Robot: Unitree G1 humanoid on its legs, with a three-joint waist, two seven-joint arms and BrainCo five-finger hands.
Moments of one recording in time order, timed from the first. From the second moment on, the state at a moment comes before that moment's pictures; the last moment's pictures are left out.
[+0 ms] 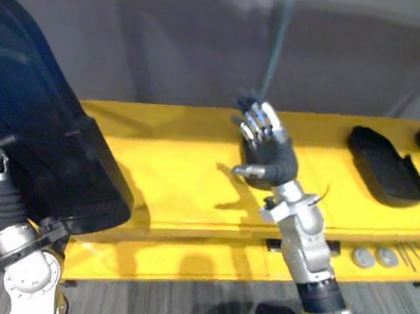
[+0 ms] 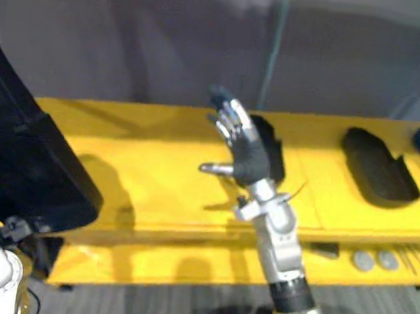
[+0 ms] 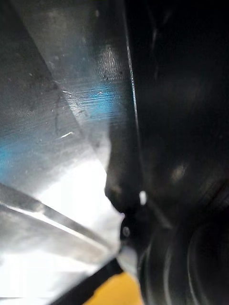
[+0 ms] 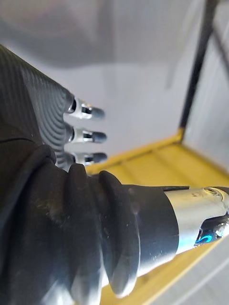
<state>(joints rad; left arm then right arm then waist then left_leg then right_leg) 0.24 0.11 0.38 -0.45 0.06 -0.30 0.41 -0.30 -0.21 0.21 -0.02 0.39 -0.32 0.32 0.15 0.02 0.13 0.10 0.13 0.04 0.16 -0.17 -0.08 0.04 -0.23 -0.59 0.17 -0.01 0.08</state>
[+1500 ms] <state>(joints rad) -0.55 0.81 0.30 0.95 0.20 0.49 -0.02 0.20 -0.32 -0.21 -0.22 0.38 -0.29 0.19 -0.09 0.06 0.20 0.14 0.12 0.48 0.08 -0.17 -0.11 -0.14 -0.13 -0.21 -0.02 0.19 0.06</state>
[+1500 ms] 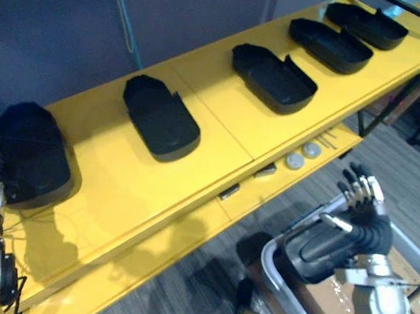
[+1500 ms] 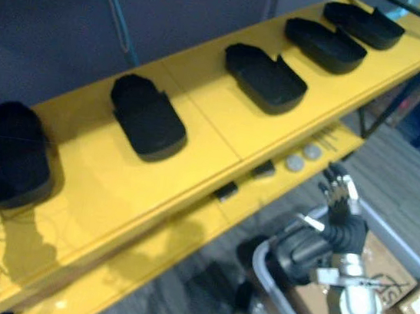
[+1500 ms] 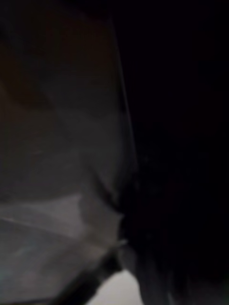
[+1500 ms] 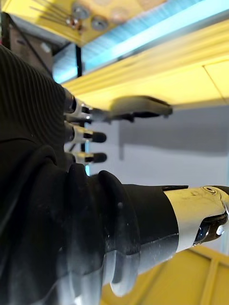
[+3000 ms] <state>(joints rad) -0.41 0.86 0.26 0.88 0.24 0.34 -0.15 0.19 -0.31 -0.10 -0.15 0.38 -0.26 0.11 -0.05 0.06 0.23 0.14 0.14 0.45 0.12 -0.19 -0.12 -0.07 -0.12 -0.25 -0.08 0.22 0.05</state>
